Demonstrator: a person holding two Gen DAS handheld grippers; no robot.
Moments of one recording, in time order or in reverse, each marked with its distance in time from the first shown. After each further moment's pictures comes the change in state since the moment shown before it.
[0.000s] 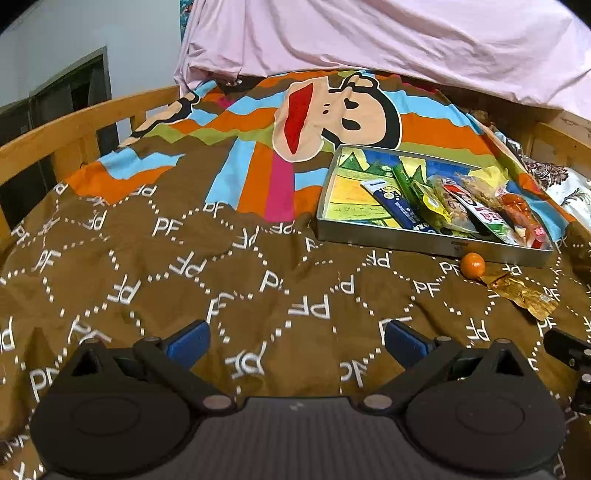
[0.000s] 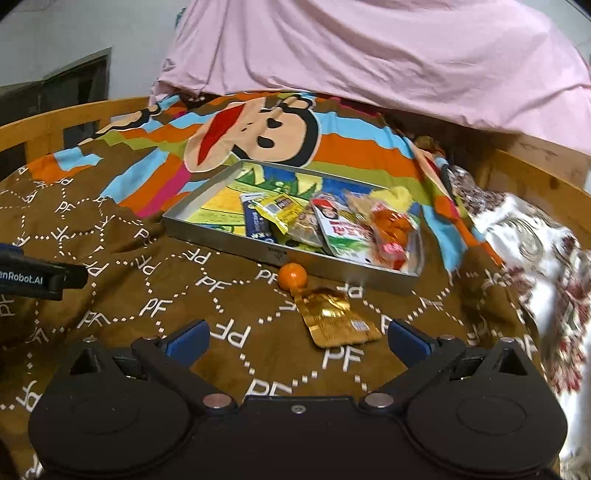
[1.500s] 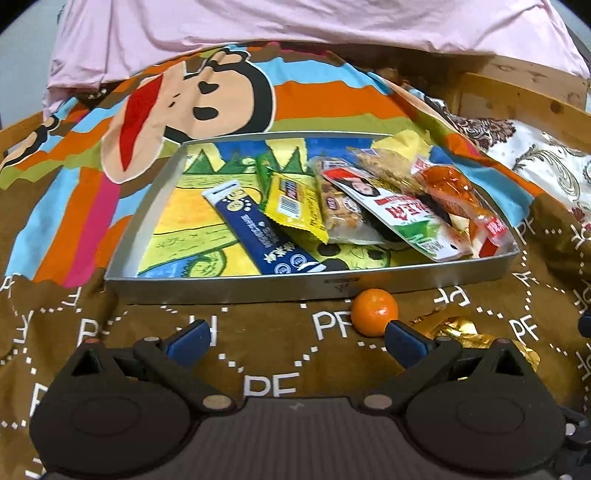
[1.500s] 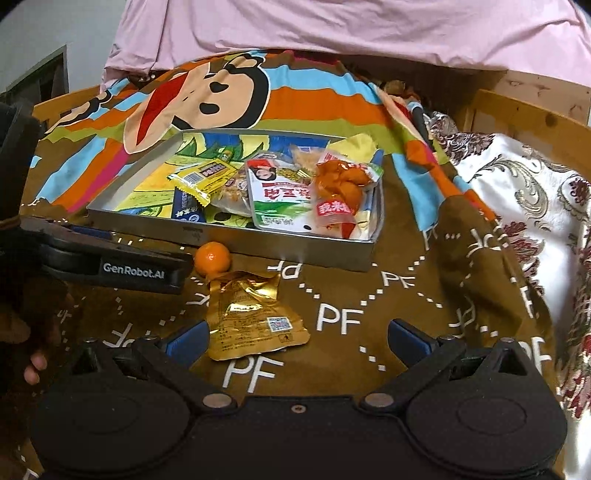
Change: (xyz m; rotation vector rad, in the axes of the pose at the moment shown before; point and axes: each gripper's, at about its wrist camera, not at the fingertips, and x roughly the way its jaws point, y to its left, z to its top) left arm 0.118 -0.133 0.039 0.185 0.027 -0.228; right arm 0.073 -0.069 -0.004 0.123 0.123 -0.018
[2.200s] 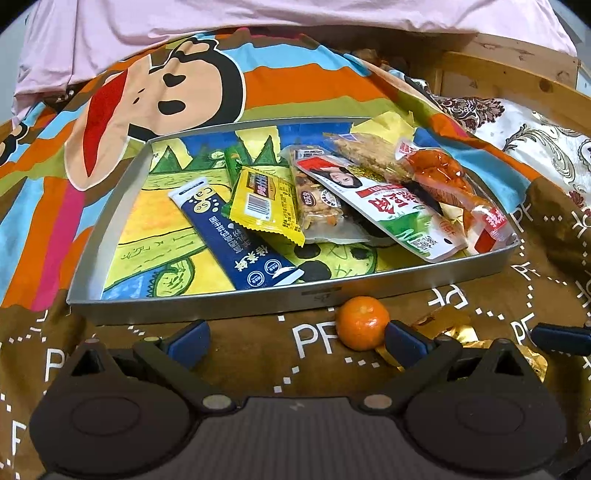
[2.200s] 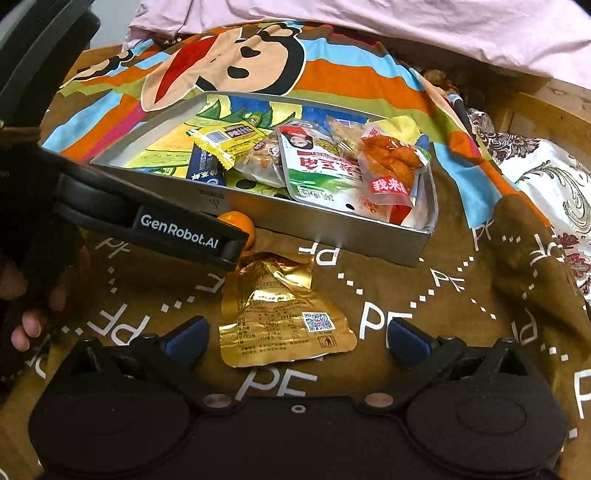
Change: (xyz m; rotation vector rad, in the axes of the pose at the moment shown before) left arm 0.025 -0.007 0.012 0.062 0.041 -0.051; right arm 0.044 0.021 -0.006 -0.108 0.052 0.017
